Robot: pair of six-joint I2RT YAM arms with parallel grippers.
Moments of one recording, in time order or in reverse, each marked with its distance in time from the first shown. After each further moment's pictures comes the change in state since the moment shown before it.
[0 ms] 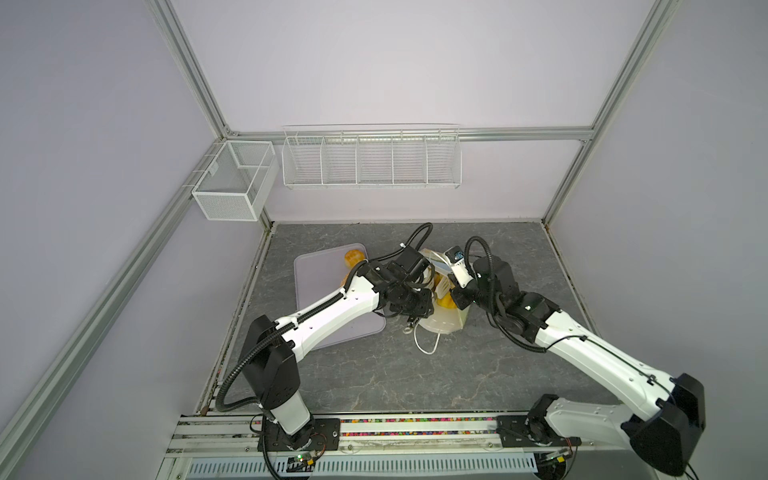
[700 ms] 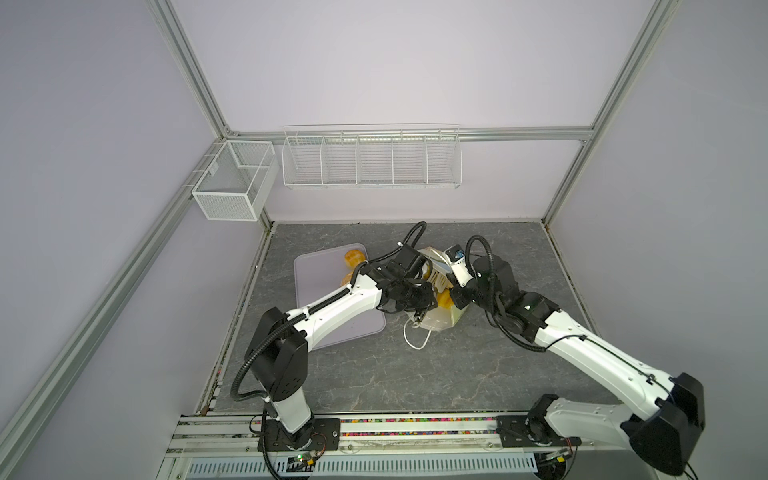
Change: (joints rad) left arm 0.041 0.054 -0.038 0.157 0.075 -0.118; right arm 0.000 0.005 0.000 0.014 -0.025 0.026
